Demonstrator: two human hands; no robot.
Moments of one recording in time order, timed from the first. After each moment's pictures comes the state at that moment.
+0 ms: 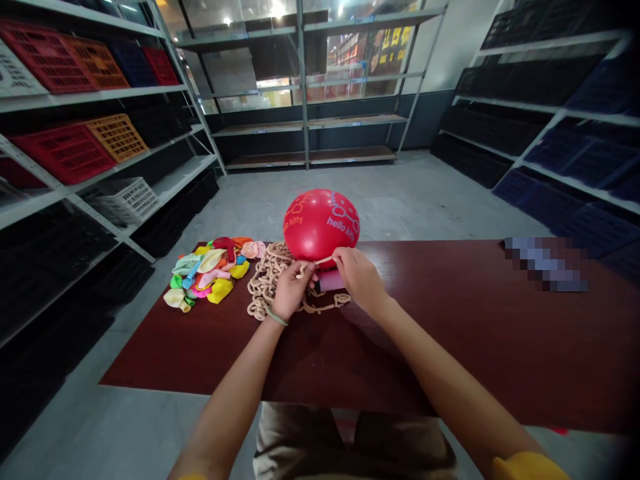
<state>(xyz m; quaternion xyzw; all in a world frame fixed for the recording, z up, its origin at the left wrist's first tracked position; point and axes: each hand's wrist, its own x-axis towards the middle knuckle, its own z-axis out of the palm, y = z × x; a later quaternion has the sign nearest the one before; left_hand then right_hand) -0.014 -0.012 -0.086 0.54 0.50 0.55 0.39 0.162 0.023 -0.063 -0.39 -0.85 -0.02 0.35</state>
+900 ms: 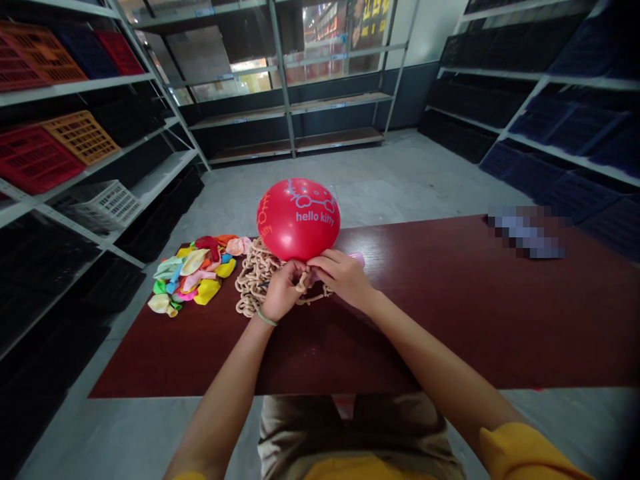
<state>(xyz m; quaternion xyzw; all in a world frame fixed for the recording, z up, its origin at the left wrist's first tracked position) -0.012 -0.023 -0.099 0.65 0.48 0.46 0.37 0.170 0.013 -0.077 -0.33 -0.87 0.10 0.37</state>
